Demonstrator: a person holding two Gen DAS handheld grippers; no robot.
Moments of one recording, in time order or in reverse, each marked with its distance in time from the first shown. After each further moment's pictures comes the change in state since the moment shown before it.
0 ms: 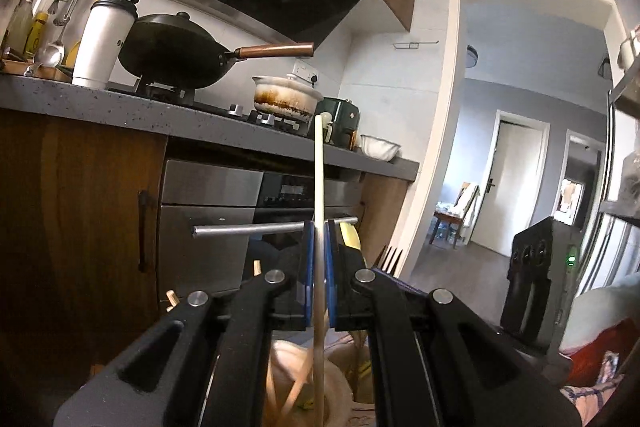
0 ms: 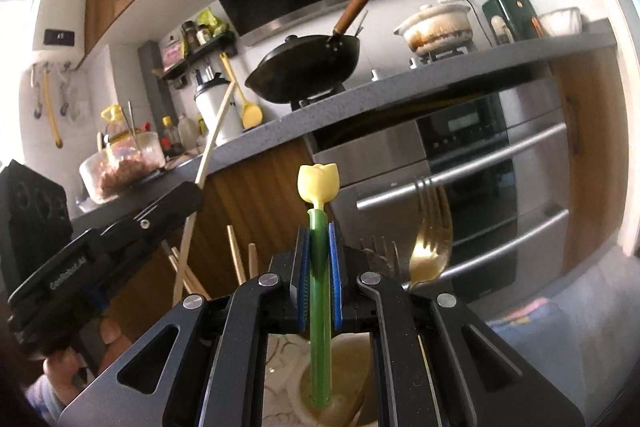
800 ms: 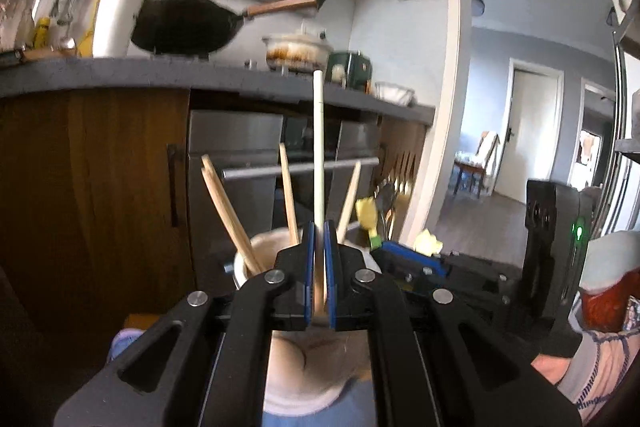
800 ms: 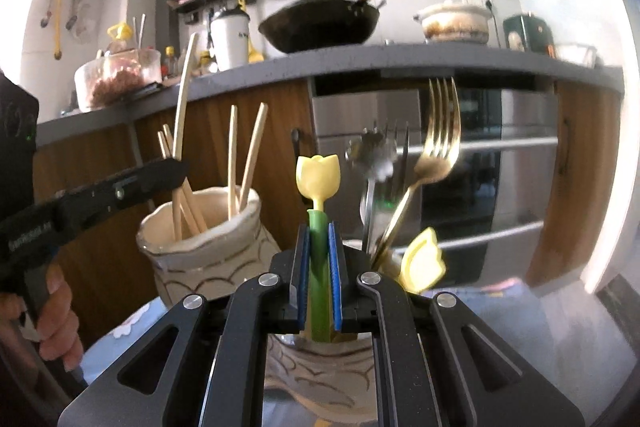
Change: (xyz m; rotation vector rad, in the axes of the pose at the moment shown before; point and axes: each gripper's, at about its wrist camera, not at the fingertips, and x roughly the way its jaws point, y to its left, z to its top) left arm -0.027 0.002 -0.048 0.086 0.166 0.074; right arm -0.006 0.011 -0.053 -0.165 0.143 -0.066
